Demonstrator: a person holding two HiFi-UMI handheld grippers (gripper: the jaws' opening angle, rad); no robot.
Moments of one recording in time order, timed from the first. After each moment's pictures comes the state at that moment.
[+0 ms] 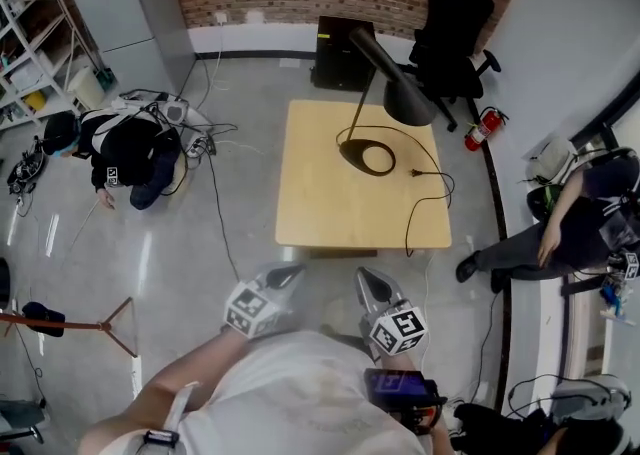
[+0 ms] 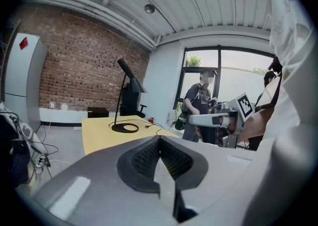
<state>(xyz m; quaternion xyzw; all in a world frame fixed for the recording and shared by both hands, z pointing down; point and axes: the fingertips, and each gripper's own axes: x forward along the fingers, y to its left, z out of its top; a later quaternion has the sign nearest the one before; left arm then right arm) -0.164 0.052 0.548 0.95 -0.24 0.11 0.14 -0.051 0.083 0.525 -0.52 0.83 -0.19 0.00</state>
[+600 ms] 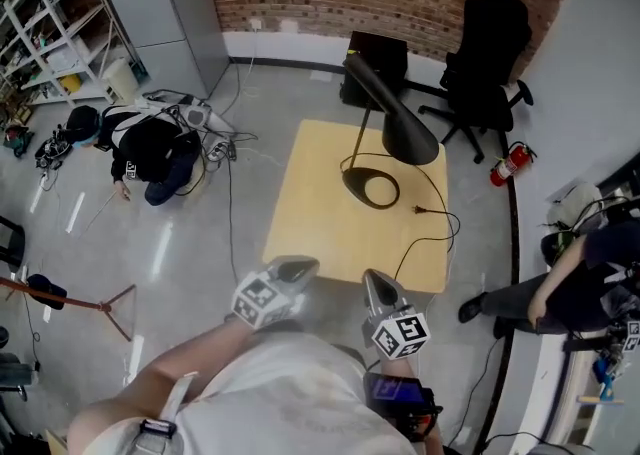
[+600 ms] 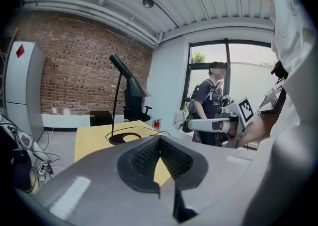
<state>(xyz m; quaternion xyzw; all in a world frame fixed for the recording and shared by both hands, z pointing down) -0.065 -0.024 0.525 0.94 -0.28 0.13 0.13 0.043 0.001 0.522 -0.48 0.85 -0.19 0.03</state>
